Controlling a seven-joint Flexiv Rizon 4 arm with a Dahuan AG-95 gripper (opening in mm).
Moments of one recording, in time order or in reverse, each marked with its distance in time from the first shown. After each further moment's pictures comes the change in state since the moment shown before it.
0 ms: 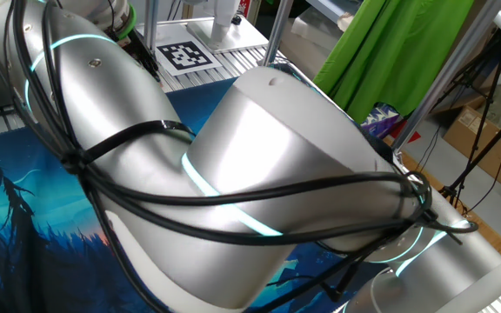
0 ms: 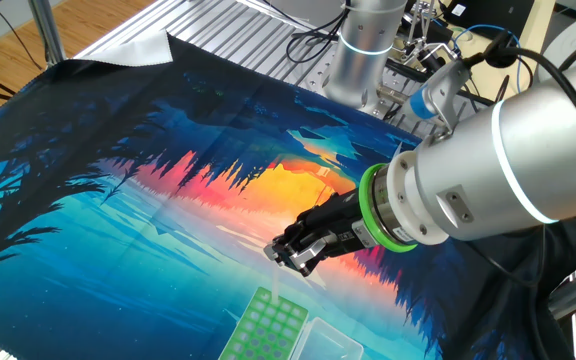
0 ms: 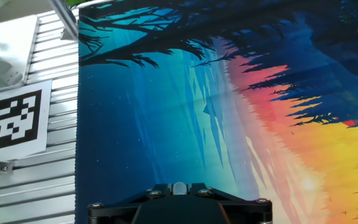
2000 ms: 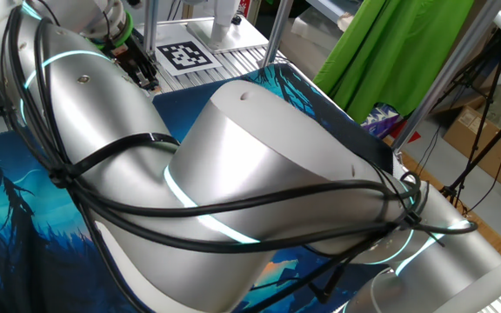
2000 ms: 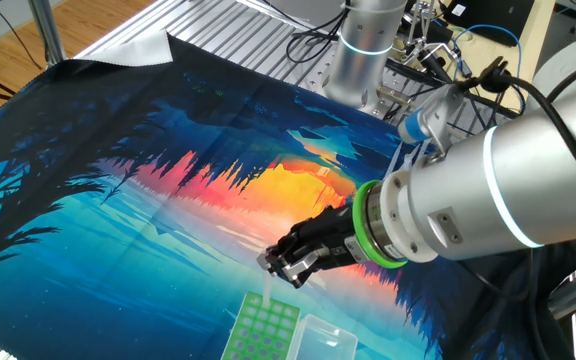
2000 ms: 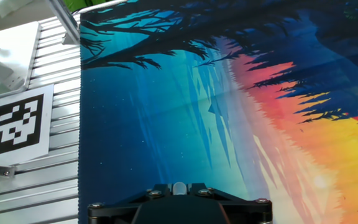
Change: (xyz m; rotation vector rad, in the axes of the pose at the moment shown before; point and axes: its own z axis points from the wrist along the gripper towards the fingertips) arm 0.009 0.006 0.021 -0.013 -0.019 0.025
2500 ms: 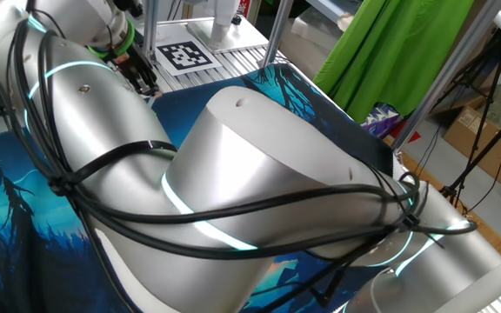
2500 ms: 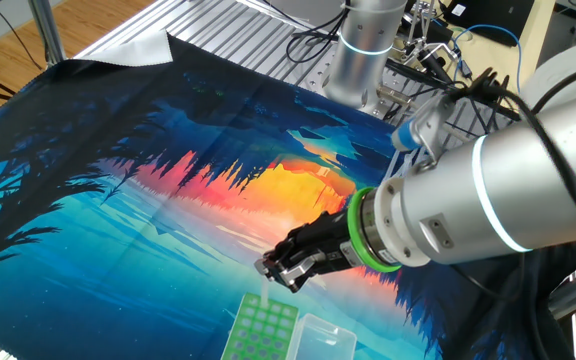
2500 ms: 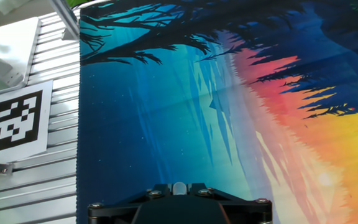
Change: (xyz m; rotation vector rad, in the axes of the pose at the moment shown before) arm 0.006 -0.003 0.013 -0.015 0.005 -0.002
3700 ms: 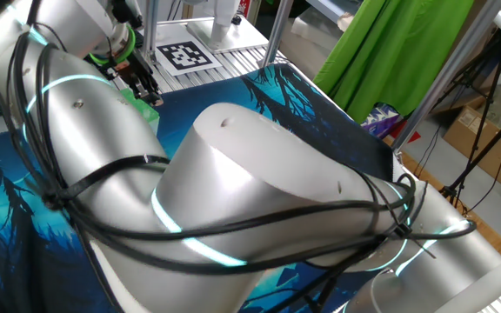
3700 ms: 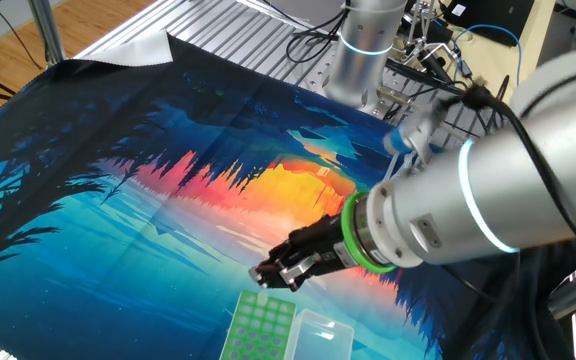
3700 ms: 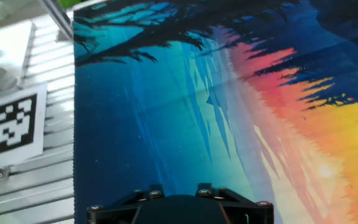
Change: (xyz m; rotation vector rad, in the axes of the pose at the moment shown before) arm 0.003 -0.003 0.005 0.019 0.032 0.033
